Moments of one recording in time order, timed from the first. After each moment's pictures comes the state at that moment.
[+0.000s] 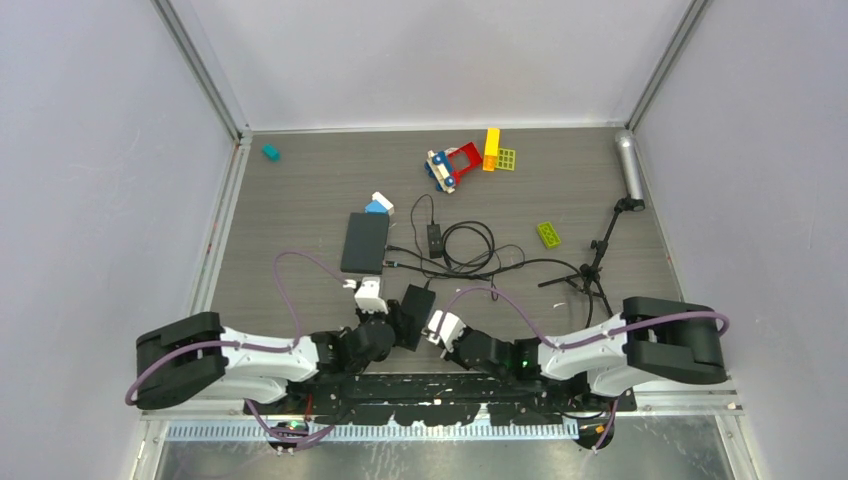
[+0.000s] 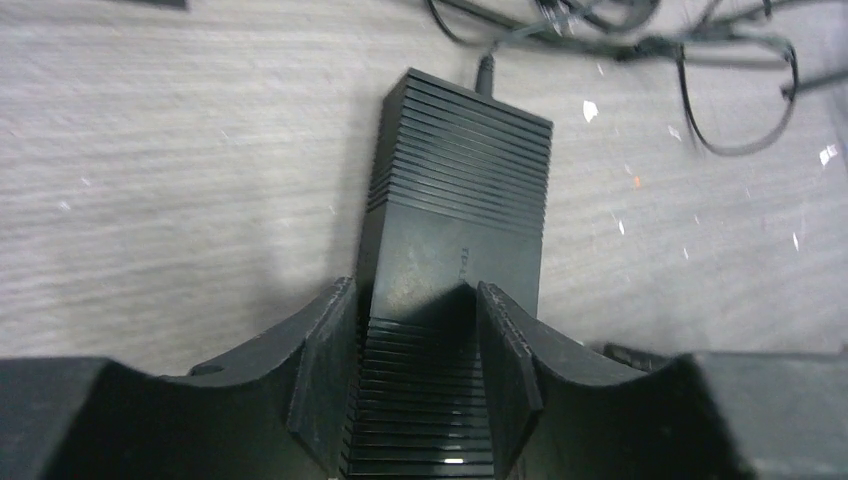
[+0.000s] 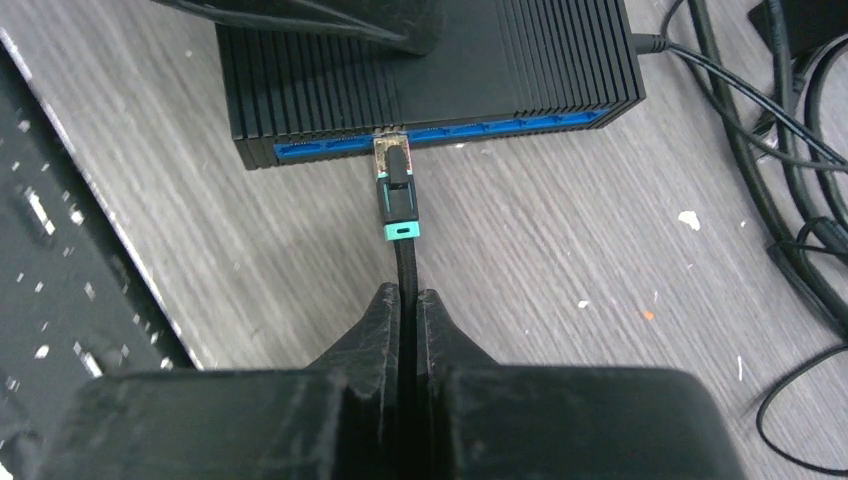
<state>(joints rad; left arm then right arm) -1.25 1.20 0.20 0.38 -0.69 -0.92 1.40 1.39 0.32 0.48 0.45 0.04</state>
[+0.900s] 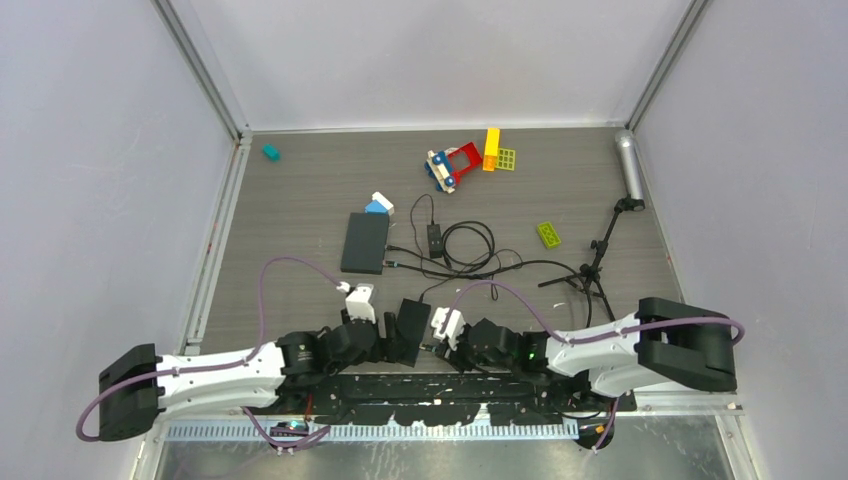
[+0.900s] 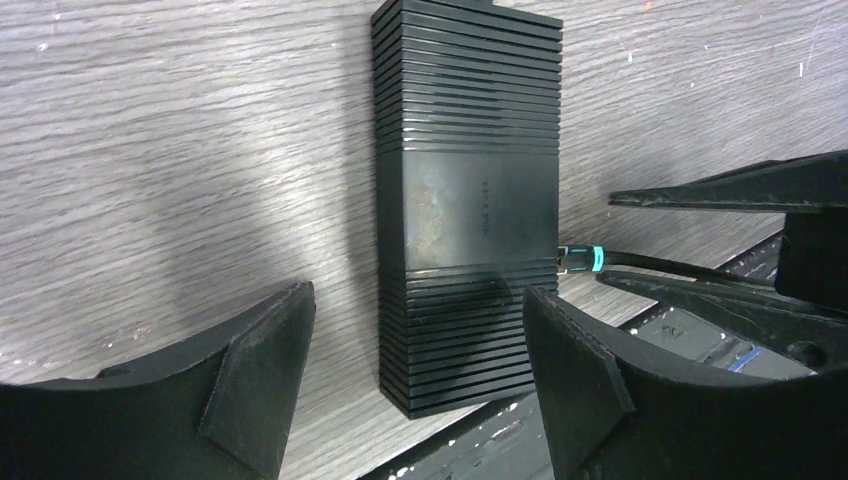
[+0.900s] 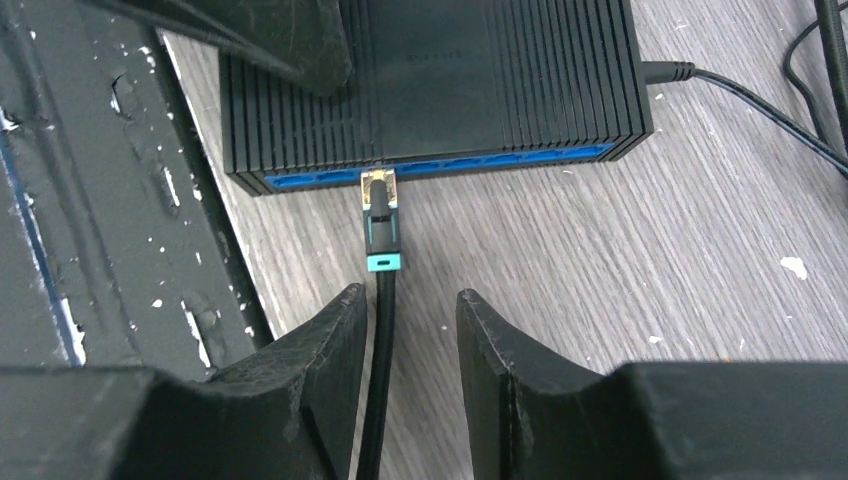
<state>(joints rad) -1.21 0.77 0.21 -0.17 -0.40 -0.94 1.31 1.28 0.26 0.47 0.14 0.03</state>
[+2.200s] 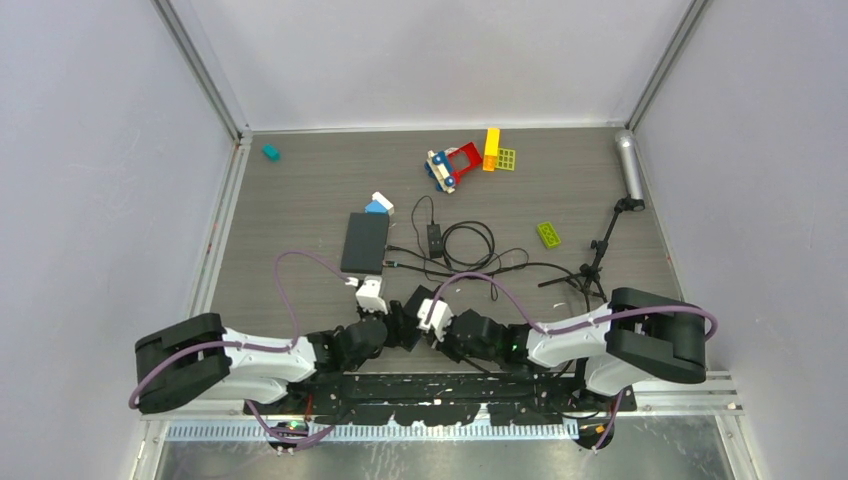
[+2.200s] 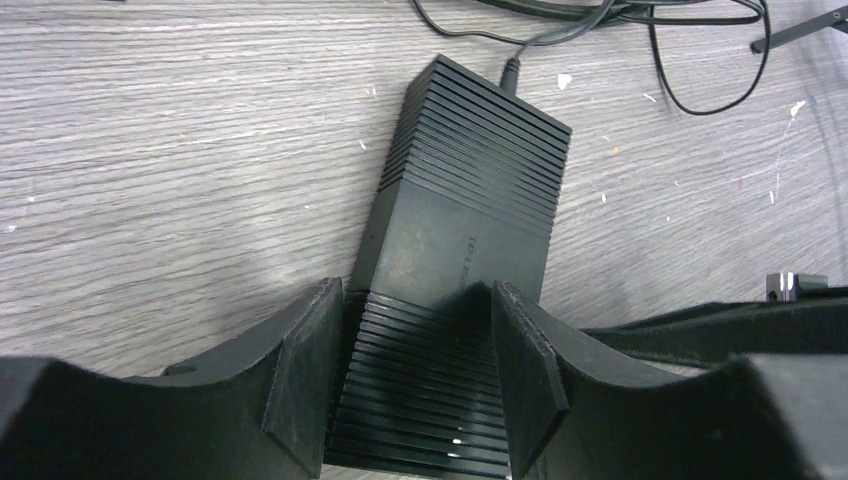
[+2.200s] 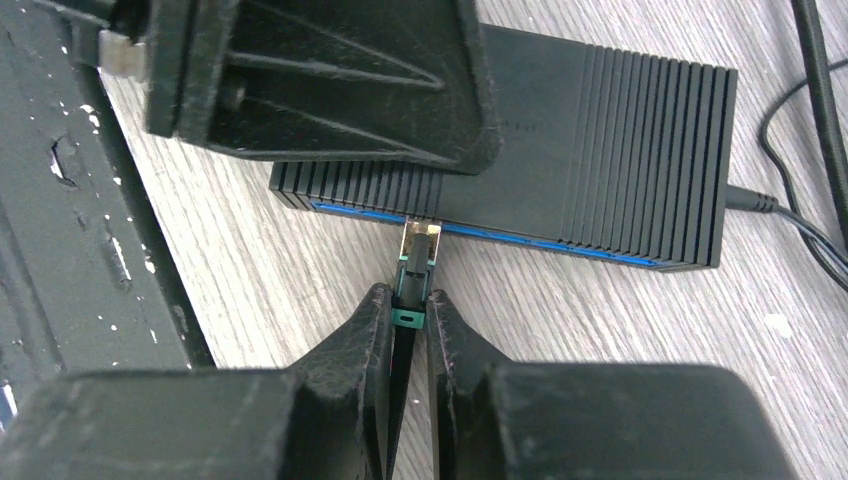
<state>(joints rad) -1.20 1.17 0.15 0.46 -0.52 -0.84 1.26 1.45 0.37 0.53 0.13 0.01</state>
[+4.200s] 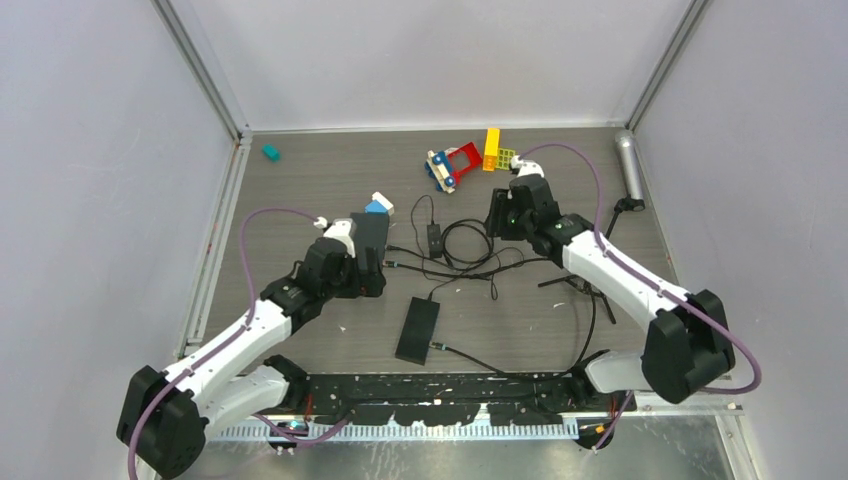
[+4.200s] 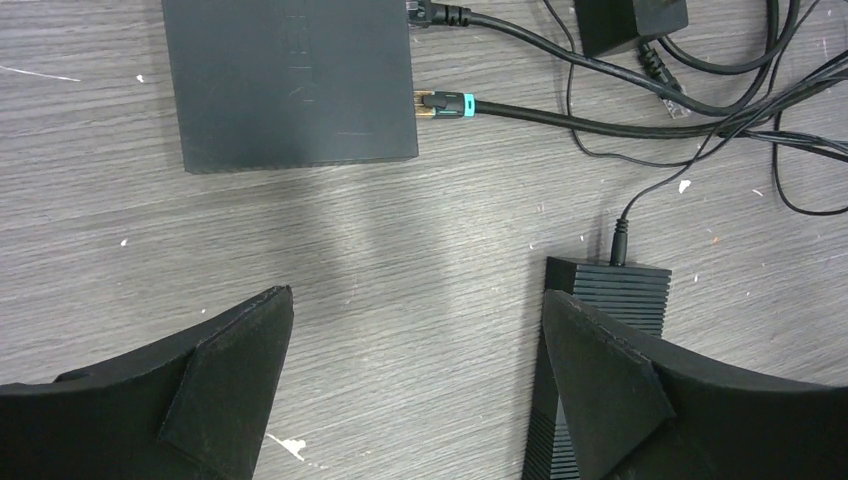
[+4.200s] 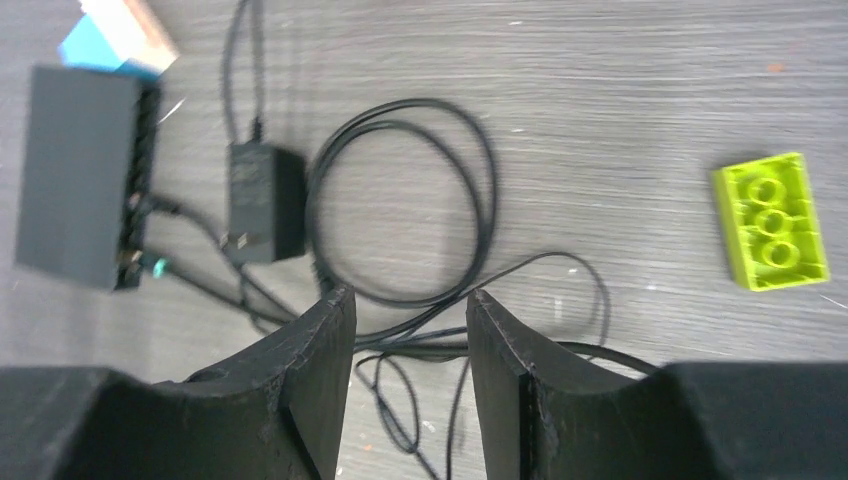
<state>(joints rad) -0.56 0.95 0.56 -0.32 -0.08 -0.47 0.50 1.32 0.94 -0.28 0.09 0.41</state>
